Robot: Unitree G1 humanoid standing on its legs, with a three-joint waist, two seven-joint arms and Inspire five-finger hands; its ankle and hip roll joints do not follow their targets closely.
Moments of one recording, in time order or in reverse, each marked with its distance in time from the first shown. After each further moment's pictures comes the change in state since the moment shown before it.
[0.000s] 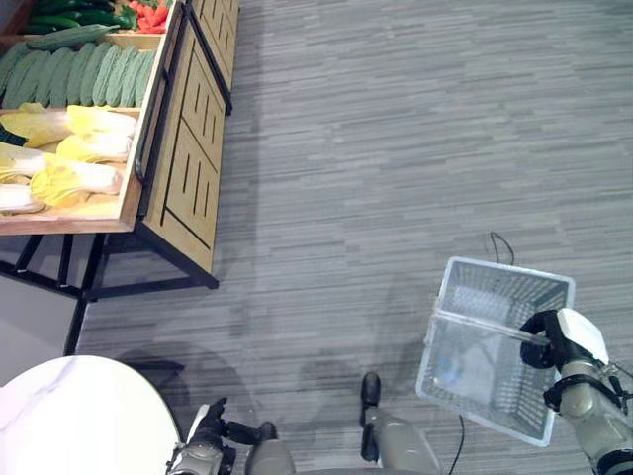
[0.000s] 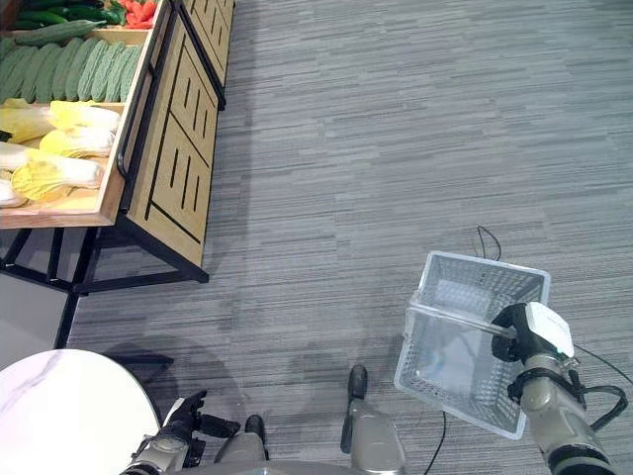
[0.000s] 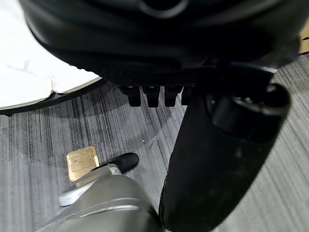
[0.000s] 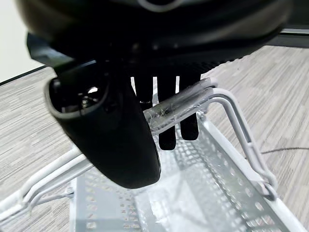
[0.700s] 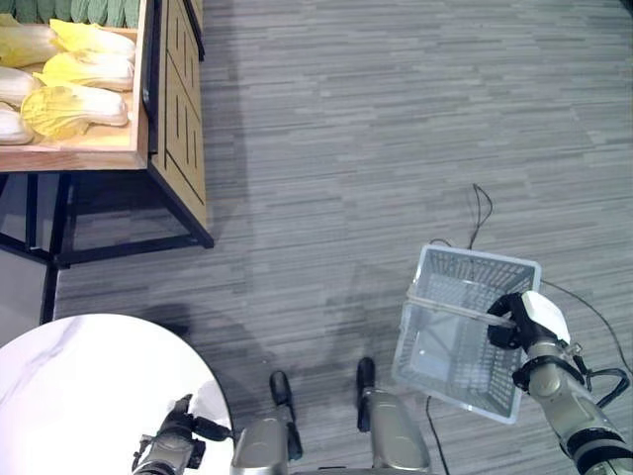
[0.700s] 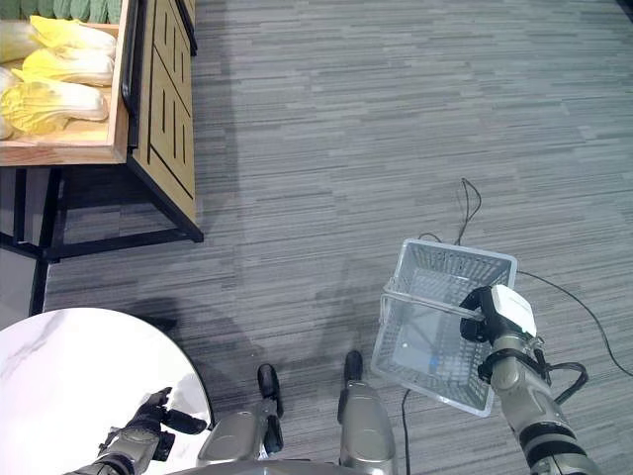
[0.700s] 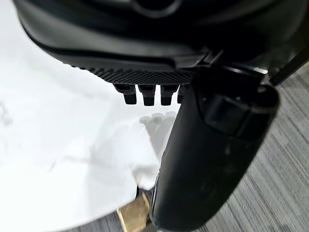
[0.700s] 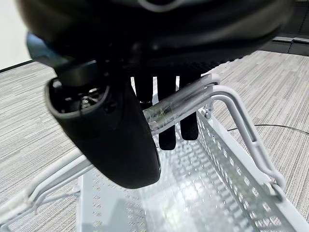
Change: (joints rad) left arm -0.030 0.147 -0.001 0.018 0.021 0.018 0.003; right arm -0.135 0.082 0.082 0.013 -0.003 -0.009 0.014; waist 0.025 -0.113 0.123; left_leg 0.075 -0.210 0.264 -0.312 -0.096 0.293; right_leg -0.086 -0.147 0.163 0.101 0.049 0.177
